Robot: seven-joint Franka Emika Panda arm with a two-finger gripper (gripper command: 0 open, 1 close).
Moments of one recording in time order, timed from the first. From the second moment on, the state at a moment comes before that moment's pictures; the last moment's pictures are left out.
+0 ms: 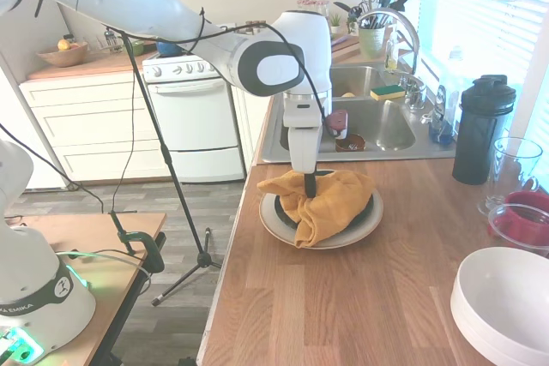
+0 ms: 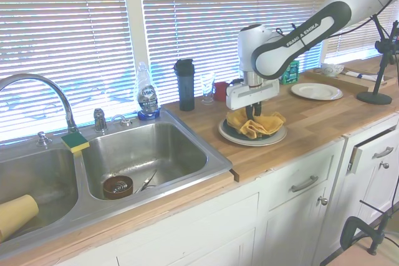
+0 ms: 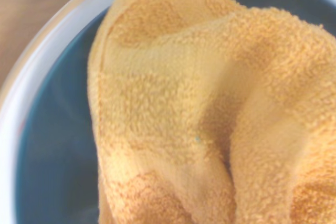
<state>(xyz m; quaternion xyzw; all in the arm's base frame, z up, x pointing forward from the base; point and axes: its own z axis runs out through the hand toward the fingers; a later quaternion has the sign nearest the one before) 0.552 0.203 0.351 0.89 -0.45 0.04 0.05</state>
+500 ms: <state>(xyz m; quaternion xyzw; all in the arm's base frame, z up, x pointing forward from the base) 0.556 0.268 0.348 0.91 -0.42 0.06 0.07</state>
